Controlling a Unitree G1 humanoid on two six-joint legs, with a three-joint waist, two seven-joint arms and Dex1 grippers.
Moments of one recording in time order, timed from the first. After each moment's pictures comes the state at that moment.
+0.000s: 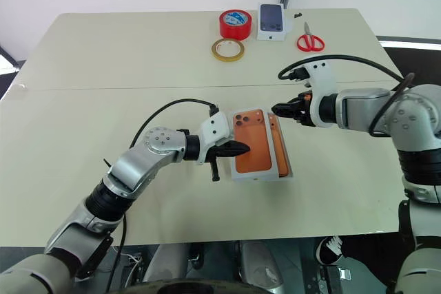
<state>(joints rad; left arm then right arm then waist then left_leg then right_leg) -0.58 0.32 -0.44 -0.20 -0.21 0.65 -0.79 -0.75 -0.98 0.11 -0.14 1.12 1.25 0.15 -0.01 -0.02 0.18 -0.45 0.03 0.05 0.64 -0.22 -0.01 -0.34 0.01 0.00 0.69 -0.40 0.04</state>
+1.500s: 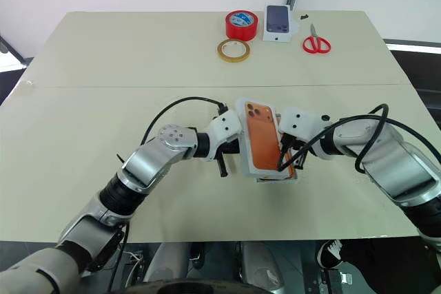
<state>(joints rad) -0.63 0.26 -0.50 -0.13 -0.12 0.75 -0.77 -0.44 -1.13 0.27 -0.45 0.25 0.86 0.86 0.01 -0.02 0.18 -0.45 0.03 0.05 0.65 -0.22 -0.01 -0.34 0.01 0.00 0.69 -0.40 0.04</state>
